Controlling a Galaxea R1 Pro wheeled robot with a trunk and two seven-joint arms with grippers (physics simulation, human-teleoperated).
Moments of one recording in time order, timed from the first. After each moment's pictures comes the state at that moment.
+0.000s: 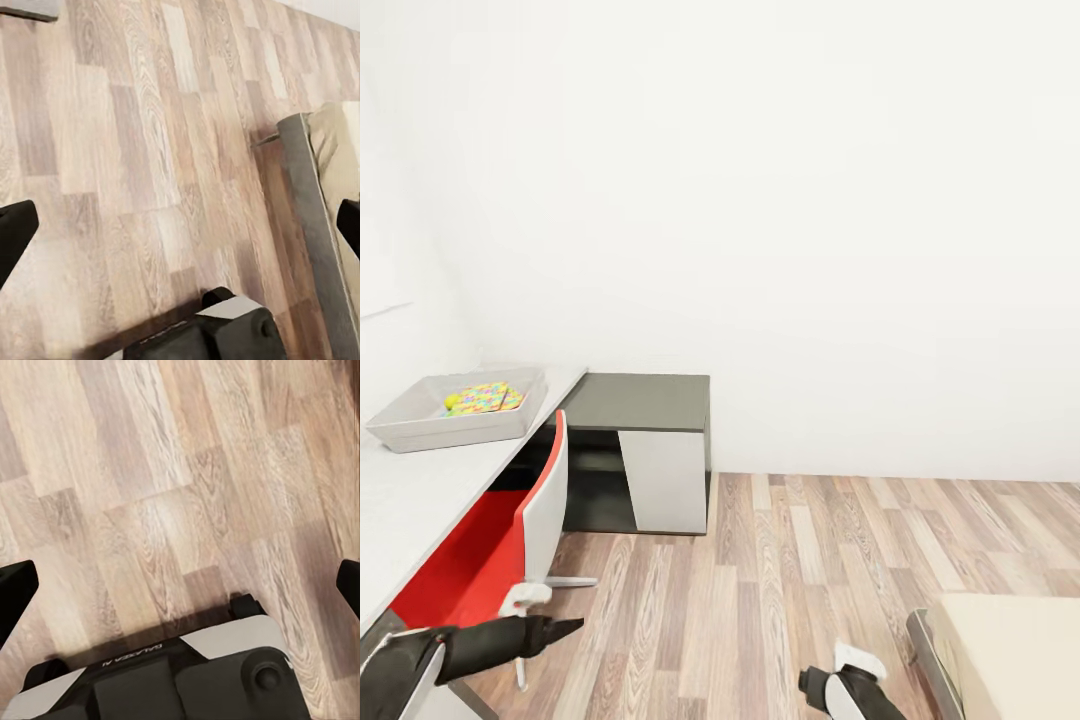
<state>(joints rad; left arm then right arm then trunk) -0.27 0.29 0.21 -0.96 0.03 0.59 -0.92 -0.33 0.05 0.19 -0.65 -0.56 0.41 -0.43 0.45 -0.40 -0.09</state>
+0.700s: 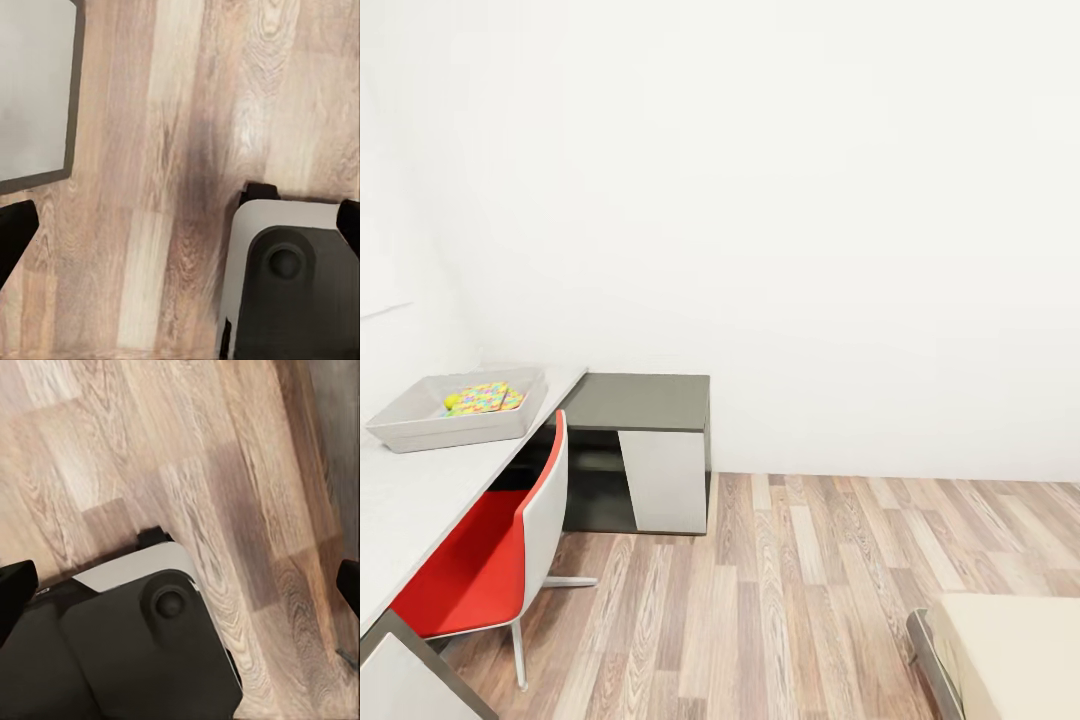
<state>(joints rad) -0.26 0.14 0.19 -0.04 -0.10 -0.12 0.03 -0.29 0.05 0.22 -0.16 -0.54 0.04 -0.37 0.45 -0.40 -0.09</state>
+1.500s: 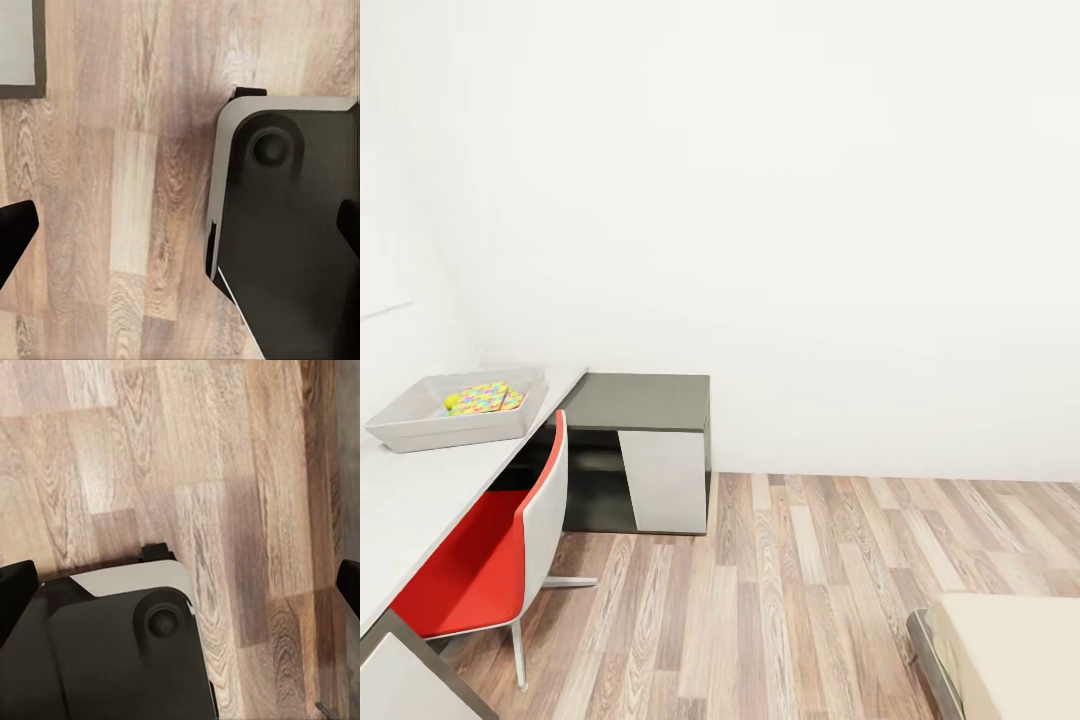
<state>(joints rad) -0.12 0.09 0.19 -0.02 -0.12 -0.14 0.05 -0.29 0.05 0.30 -0.11 -0.42 -0.02 -0.29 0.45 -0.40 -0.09</state>
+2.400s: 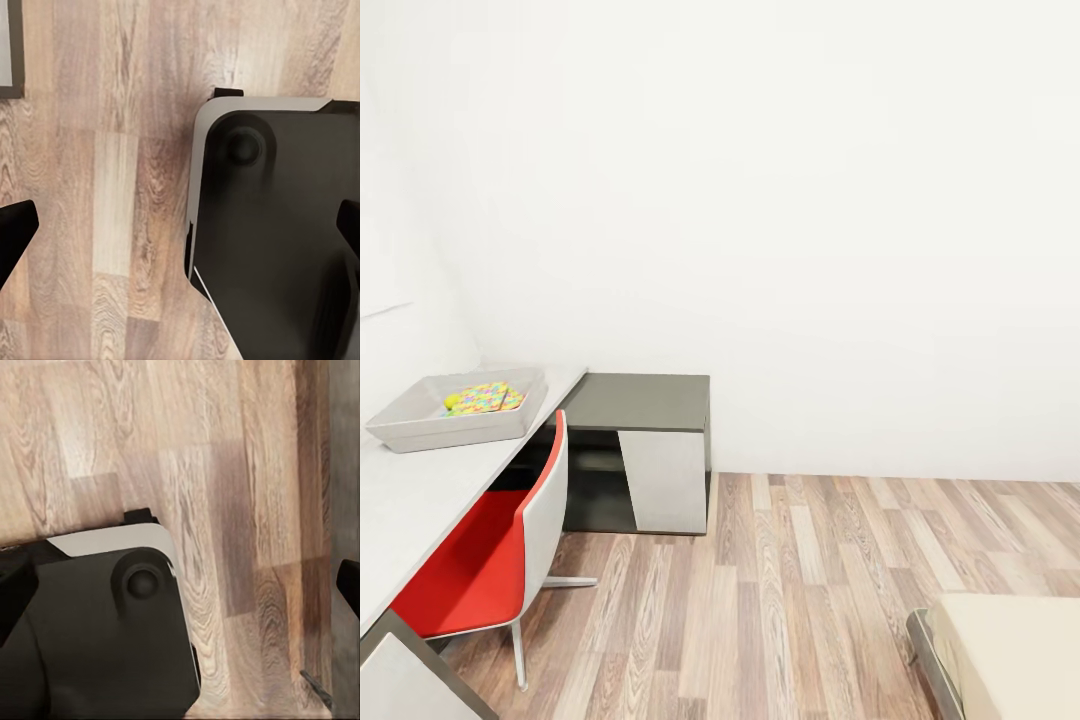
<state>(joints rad) -0.12 0.06 0.19 -0.02 -0.12 -0.14 0.05 -0.24 0.03 0.29 -0.08 -0.42 -0.03 -0.27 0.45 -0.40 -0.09</state>
